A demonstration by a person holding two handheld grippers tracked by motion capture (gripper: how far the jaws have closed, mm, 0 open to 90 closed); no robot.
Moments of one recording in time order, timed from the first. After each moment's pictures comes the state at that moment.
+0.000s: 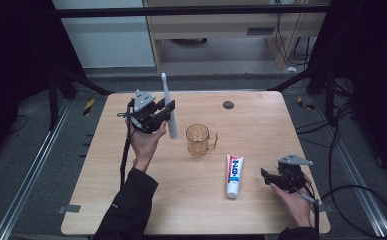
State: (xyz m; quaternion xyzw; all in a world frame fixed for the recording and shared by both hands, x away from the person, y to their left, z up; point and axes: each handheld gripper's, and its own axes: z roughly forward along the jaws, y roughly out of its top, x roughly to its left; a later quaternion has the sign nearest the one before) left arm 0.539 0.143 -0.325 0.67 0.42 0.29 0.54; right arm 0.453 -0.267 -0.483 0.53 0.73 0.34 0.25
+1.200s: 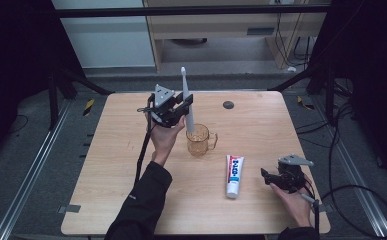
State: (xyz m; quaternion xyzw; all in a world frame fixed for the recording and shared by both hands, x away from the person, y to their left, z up) left arm 0.557 0.099 -0.328 0.67 0.40 0.28 0.57; right arm 0.452 -0.267 -0.483 0.53 0.73 0.35 0.24
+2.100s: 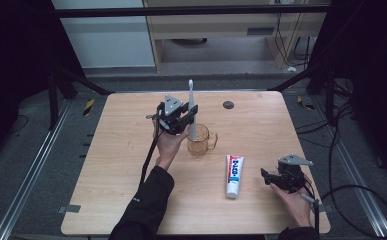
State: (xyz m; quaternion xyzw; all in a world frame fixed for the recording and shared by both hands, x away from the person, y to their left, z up) left arm 0.564 0.088 -0.369 0.69 0.39 0.27 0.54; right arm 0.453 -0.267 -0.483 0.53 0.73 0.34 0.25
